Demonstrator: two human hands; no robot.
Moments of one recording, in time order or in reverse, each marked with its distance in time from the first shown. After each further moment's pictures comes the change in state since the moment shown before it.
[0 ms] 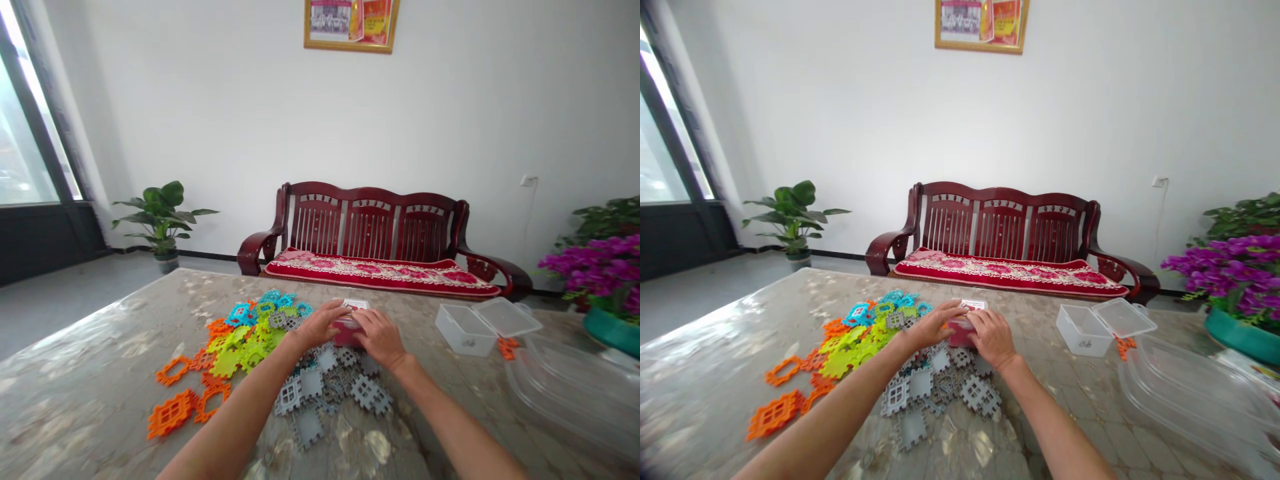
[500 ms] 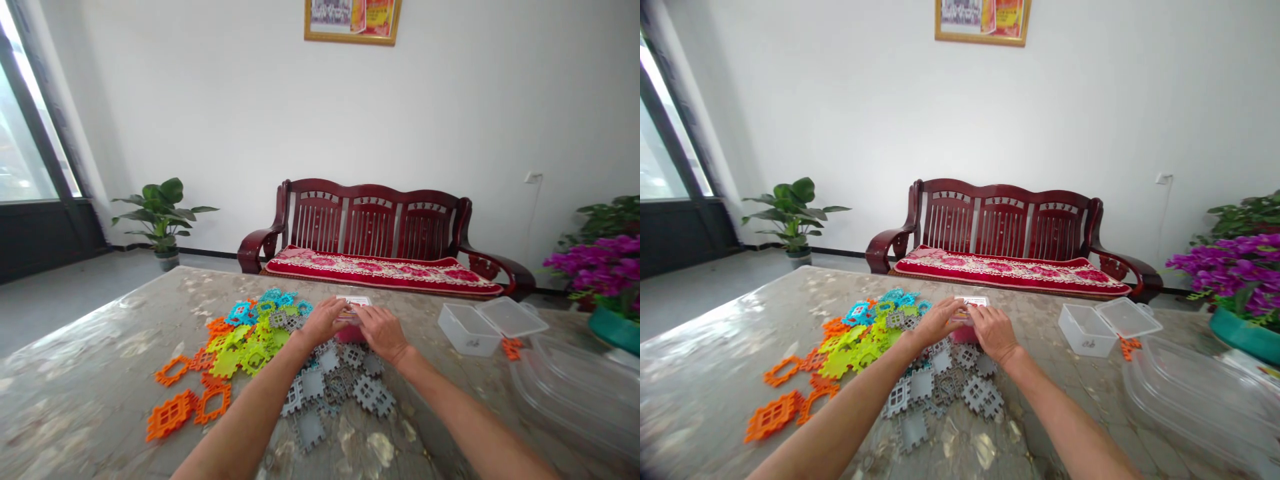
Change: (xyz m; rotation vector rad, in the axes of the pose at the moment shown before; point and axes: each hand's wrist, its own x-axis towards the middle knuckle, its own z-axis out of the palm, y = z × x) left_hand 0.009 0.012 0.000 0.115 0.096 -0.055; right_hand 0.008 0.008 0.004 -0.004 0.002 -0.017
